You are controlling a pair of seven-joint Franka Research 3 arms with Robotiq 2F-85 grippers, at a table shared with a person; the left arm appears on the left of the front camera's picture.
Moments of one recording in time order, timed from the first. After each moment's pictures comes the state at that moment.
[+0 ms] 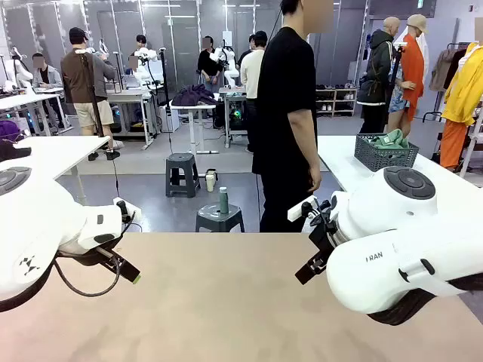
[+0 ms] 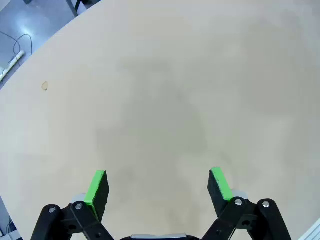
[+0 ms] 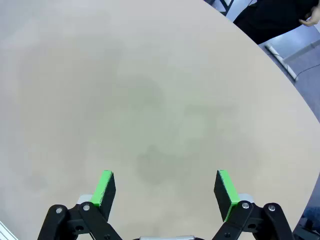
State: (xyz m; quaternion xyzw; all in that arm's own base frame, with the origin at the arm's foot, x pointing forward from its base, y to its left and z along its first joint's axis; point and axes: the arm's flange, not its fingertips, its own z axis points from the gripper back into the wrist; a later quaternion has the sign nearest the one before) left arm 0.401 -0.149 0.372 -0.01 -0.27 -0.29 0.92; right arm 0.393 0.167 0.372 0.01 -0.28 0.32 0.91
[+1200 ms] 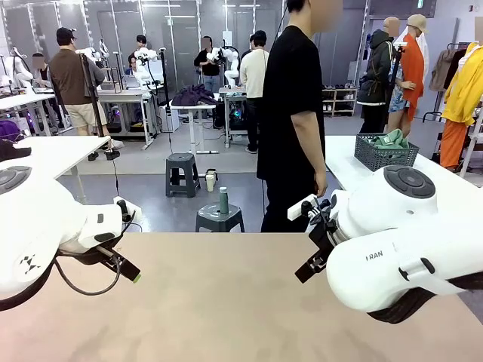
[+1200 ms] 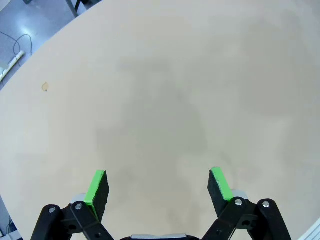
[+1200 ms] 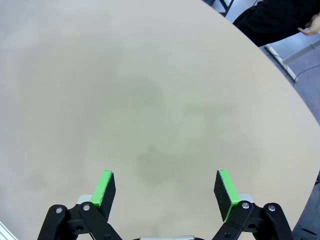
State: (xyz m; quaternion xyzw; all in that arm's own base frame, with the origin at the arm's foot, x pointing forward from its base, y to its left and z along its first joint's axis) left arm 0.403 -0.150 0.375 -0.01 -0.27 -0.29 0.92; right arm 0.396 0.167 0.376 0.01 -0.28 0.32 0.90
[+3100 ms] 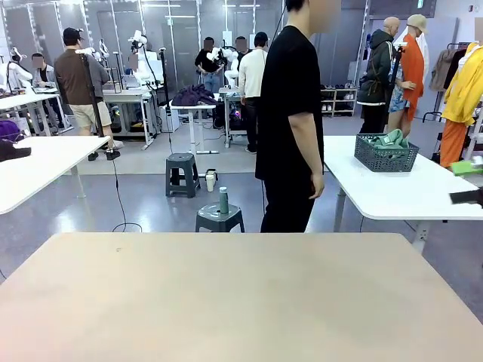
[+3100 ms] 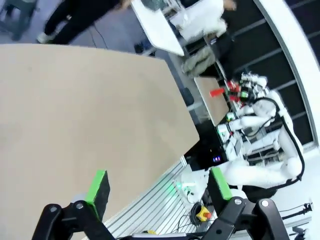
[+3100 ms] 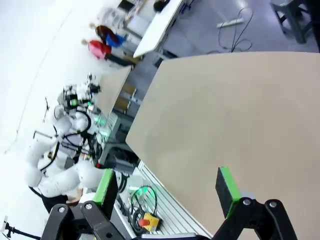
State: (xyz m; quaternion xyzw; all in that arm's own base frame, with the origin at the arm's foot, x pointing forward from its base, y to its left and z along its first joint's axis) left arm 0.300 0.172 0.550 -0.49 -0.28 -0.08 0.82; right arm 0.352 -0.148 0.522 0.53 -0.27 0.08 0.80
